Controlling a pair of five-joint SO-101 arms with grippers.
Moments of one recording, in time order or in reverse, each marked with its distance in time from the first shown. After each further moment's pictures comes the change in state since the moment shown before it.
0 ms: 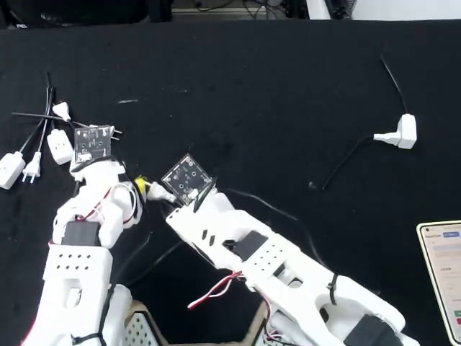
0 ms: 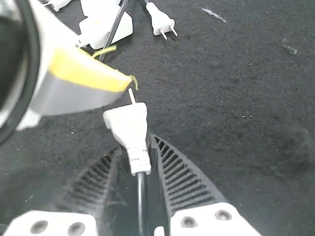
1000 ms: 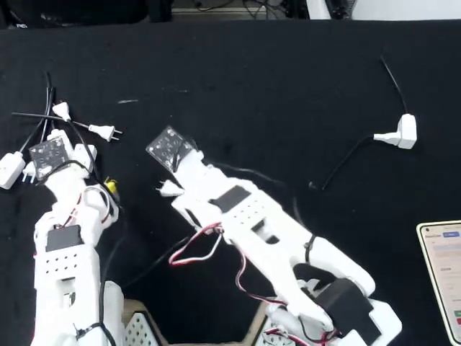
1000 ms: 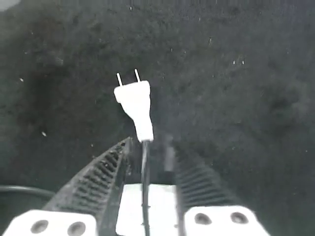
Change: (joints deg) left arm -15.1 0.6 3.9 -5.5 4.7; right arm 5.5 18.9 -25.8 33.0 7.2
